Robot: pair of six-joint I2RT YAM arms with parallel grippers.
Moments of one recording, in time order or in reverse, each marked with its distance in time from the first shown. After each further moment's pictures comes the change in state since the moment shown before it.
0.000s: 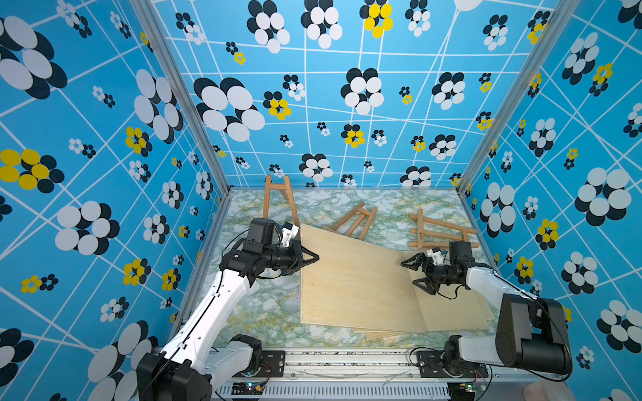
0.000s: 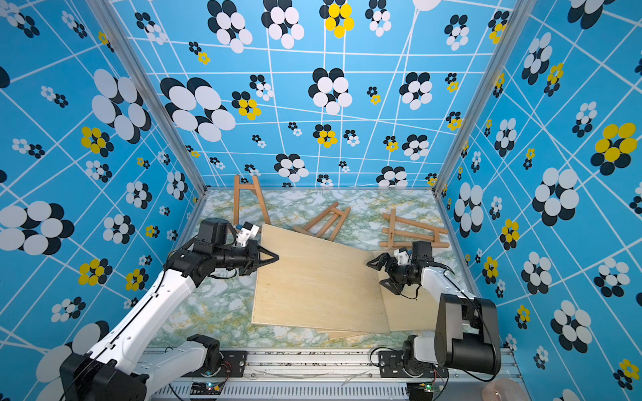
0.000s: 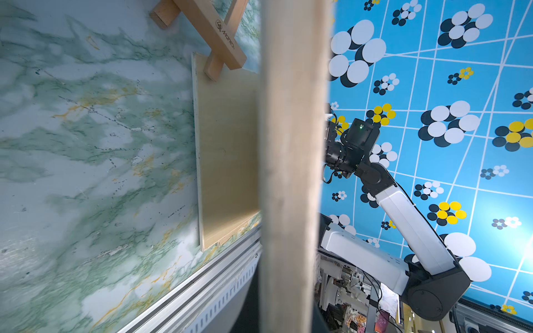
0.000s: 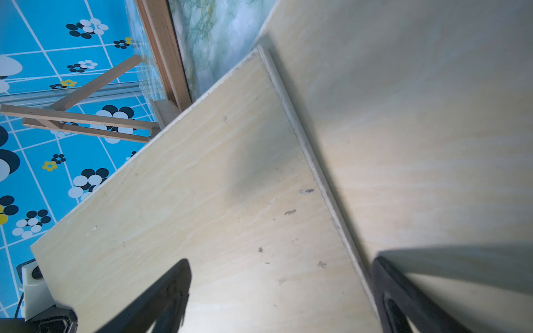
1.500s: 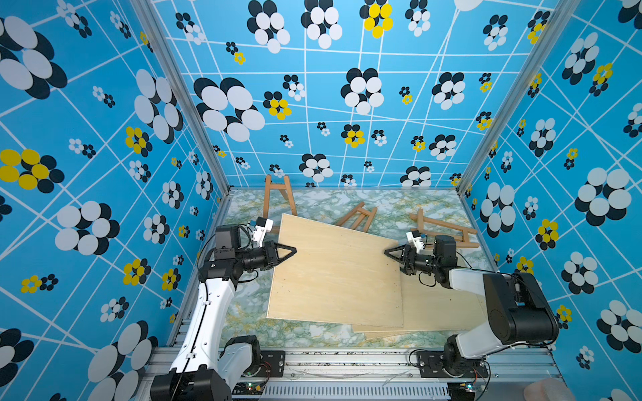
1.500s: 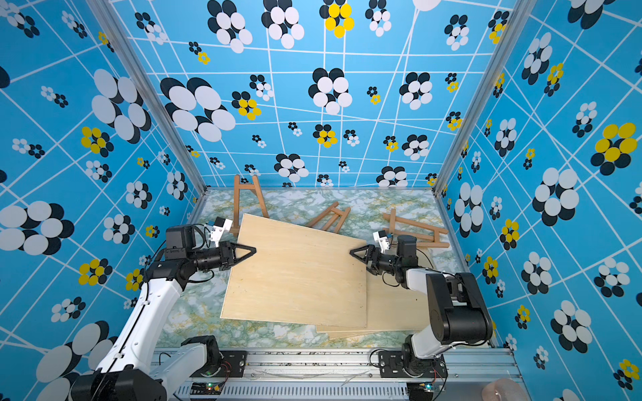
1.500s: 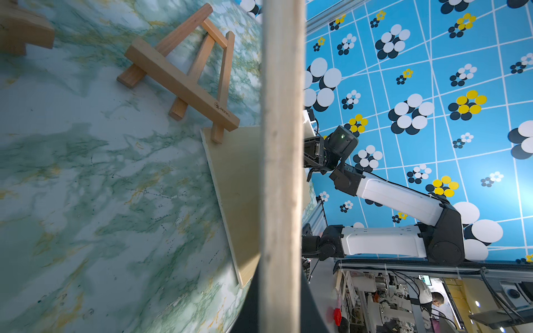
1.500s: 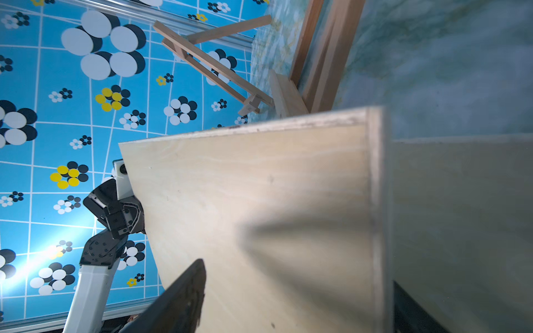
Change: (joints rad) left arm 0.383 -0.065 -0.127 0.122 0.297 0.378; right arm 0.164 0.182 -0.101 0.923 -0.274 0.248
